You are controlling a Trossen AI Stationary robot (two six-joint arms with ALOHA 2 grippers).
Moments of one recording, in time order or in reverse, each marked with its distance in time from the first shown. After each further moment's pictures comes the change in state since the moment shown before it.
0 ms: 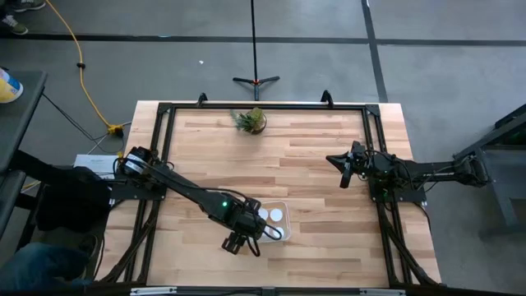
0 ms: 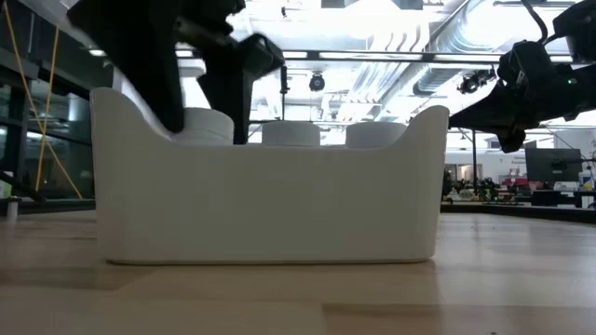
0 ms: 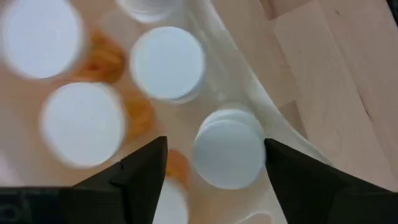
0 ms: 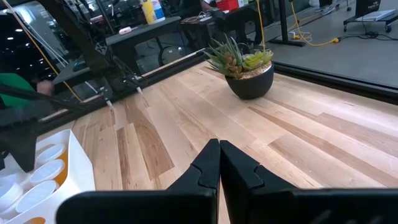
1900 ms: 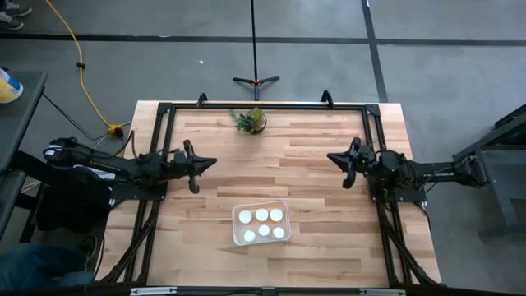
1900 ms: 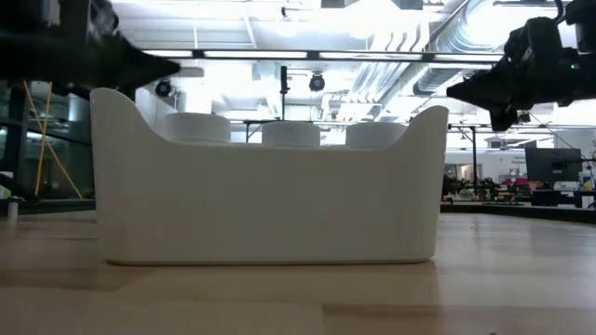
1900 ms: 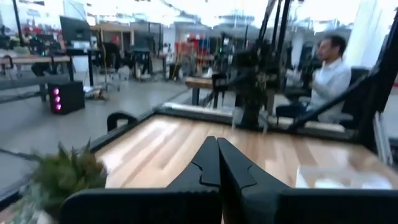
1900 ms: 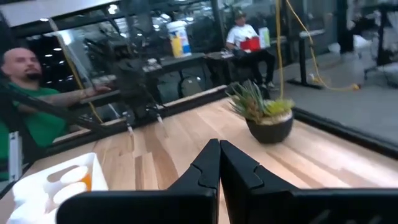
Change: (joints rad) left arm 0.288 -1.339 -1.398 1.385 -0.372 -0.062; right arm 0.000 -0.027 0.000 0.142 -0.040 -0.133
